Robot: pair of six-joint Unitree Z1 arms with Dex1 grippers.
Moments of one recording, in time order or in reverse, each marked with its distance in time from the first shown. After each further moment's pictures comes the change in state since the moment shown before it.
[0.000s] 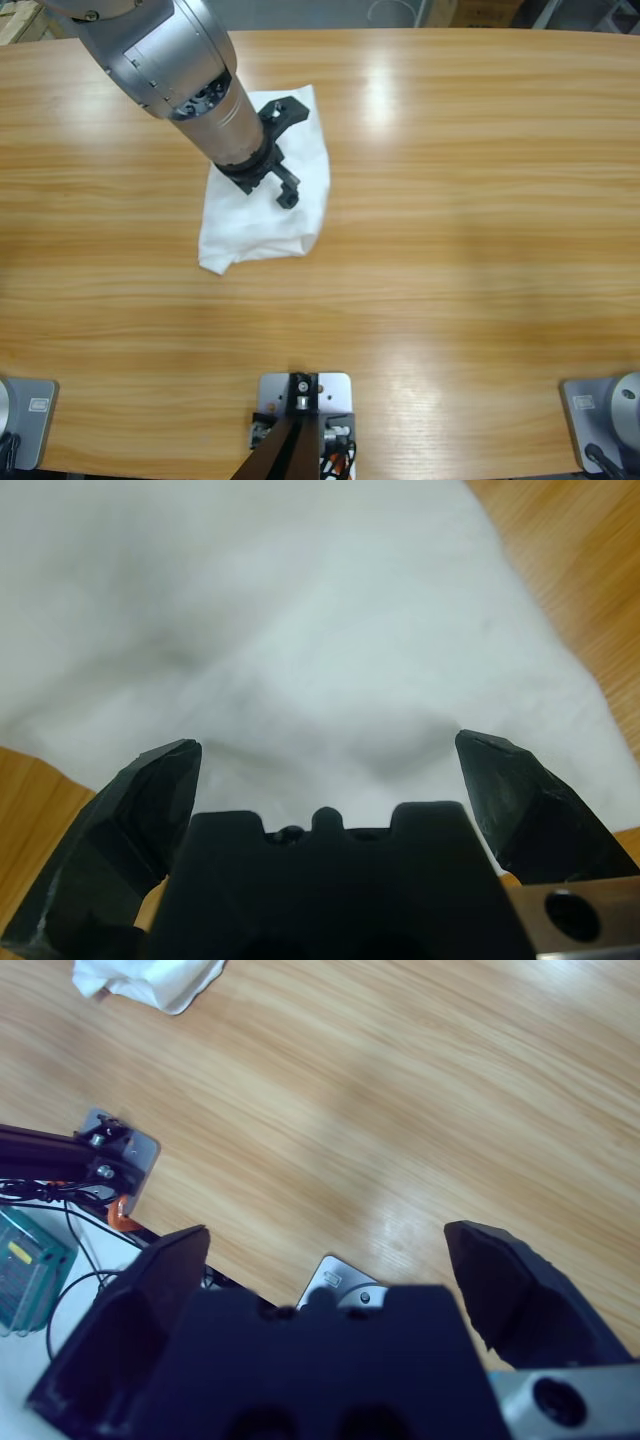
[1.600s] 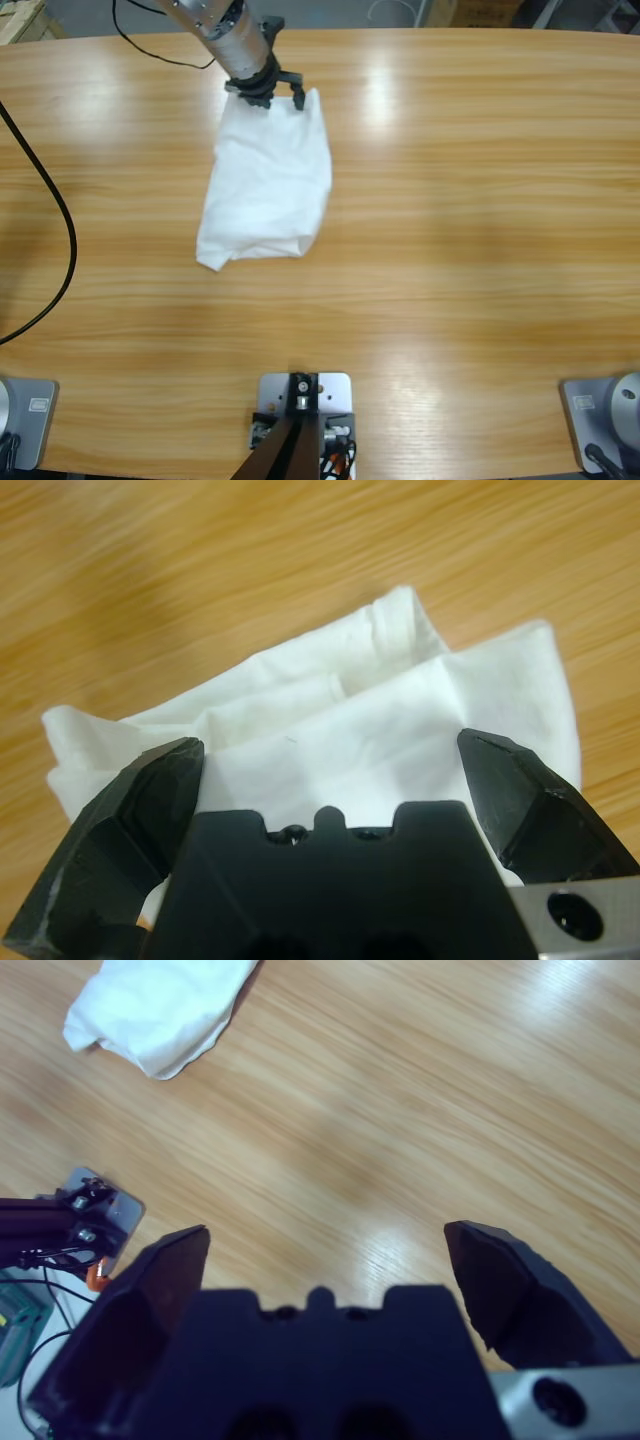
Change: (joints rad) arm 0 0.237 0.247 -0.359 -0.053 0.016 -0.230; arm 1 -0.002 0.133 0.032 -0.222 -0.017 -0.046
